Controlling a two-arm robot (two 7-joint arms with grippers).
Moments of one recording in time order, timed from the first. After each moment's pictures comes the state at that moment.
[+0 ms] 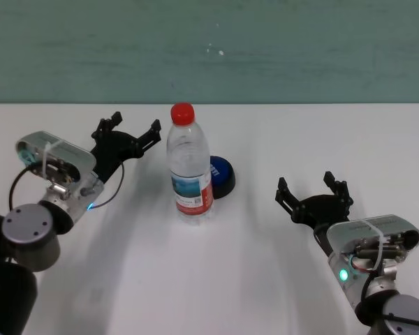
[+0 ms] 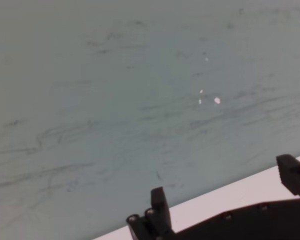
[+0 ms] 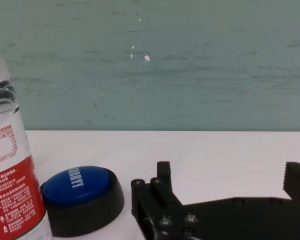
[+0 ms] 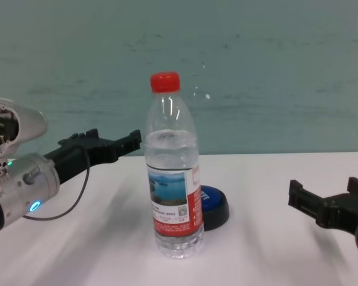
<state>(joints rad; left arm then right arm) -0.43 0.20 0.23 -1.02 -0.10 -0.25 -0.31 -0.06 0.16 -0.26 -1.64 0.19 -0.04 -0.06</state>
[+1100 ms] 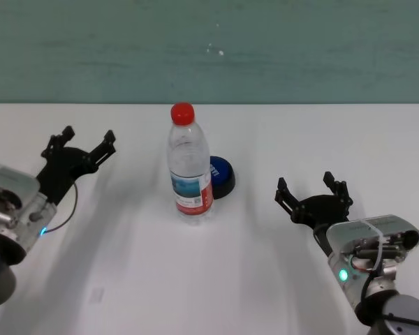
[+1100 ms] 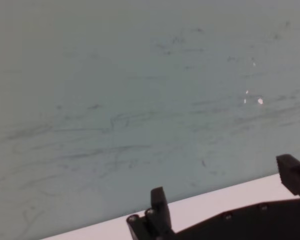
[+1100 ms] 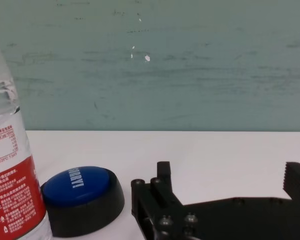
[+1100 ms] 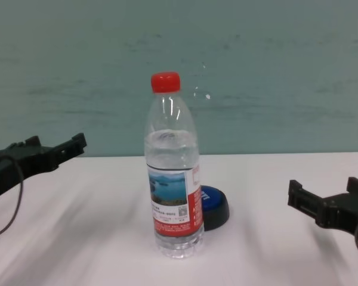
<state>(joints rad) -0.26 0.27 0.11 -1.21 -0.17 -0.22 -0.31 -0.06 0.16 -0.26 -1.64 0.19 -0.04 -0.06</state>
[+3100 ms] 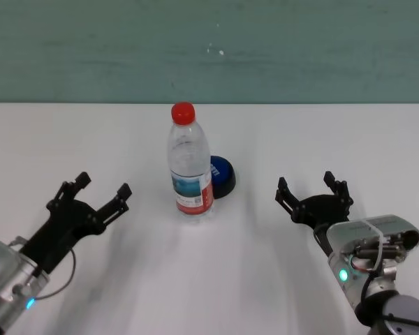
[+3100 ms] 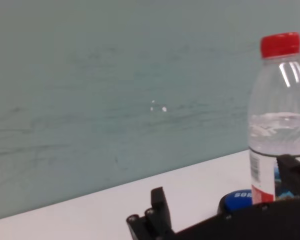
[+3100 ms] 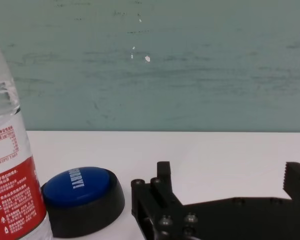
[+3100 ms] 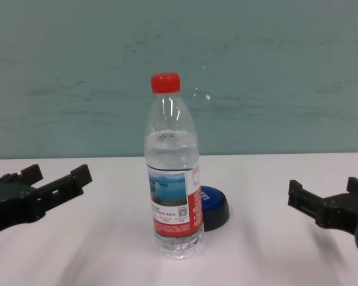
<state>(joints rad) 0.11 0.39 0.10 -1.61 -0.31 -0.20 -0.39 -0.06 0.16 -0.26 -1.64 0.19 -0.04 -0.06</state>
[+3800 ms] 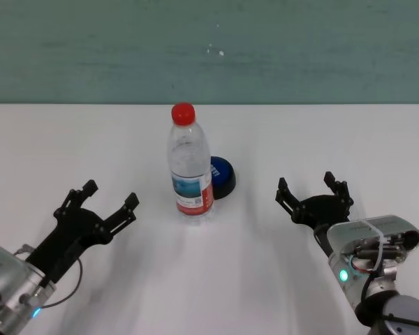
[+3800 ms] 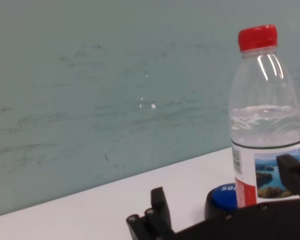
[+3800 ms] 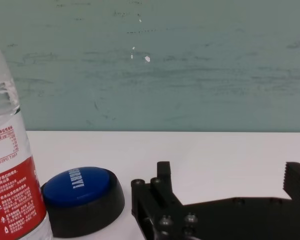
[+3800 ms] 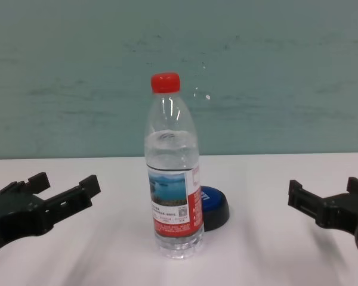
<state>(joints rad) 0.13 0.39 0.13 -1.62 -0.29 -0.23 -0.38 -0.06 0.16 -0.26 -1.64 0.19 -0.04 -0.06</state>
